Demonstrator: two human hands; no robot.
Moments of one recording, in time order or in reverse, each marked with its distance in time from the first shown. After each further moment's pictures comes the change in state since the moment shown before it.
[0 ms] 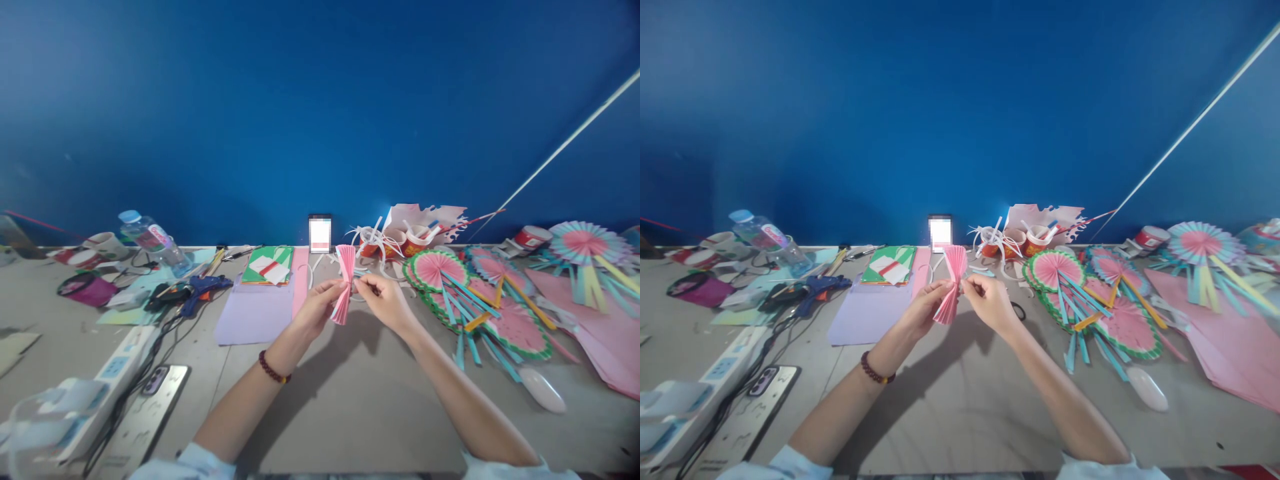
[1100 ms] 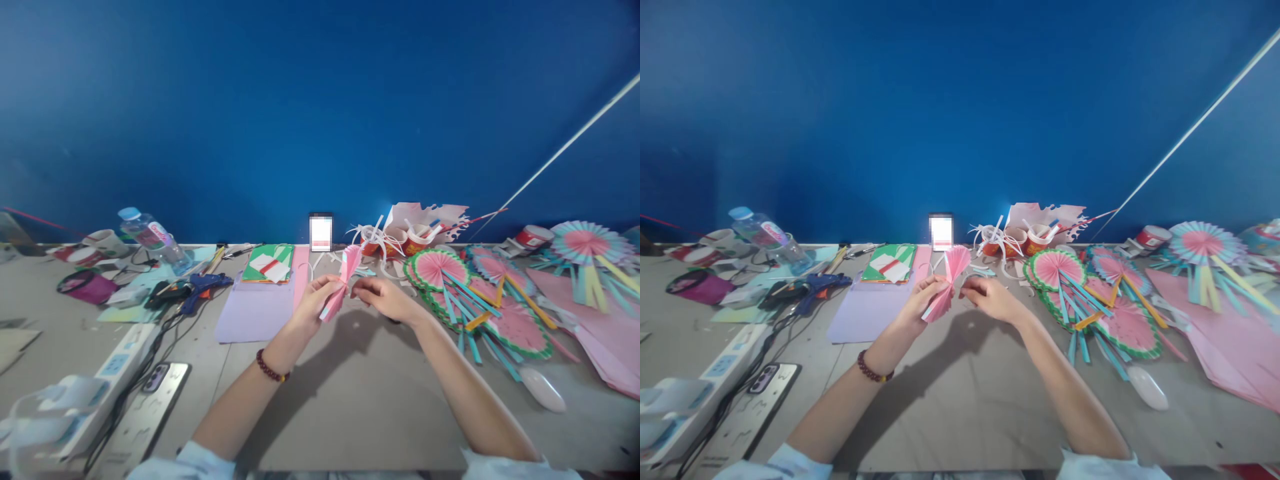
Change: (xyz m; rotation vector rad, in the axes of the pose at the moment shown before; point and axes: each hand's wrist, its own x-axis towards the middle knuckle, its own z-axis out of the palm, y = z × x) left_hand -0.004 0.010 0.001 0.079 0.053 0.038; right_hand 0.011 0.018 -0.013 0.135 -0.401 0.083
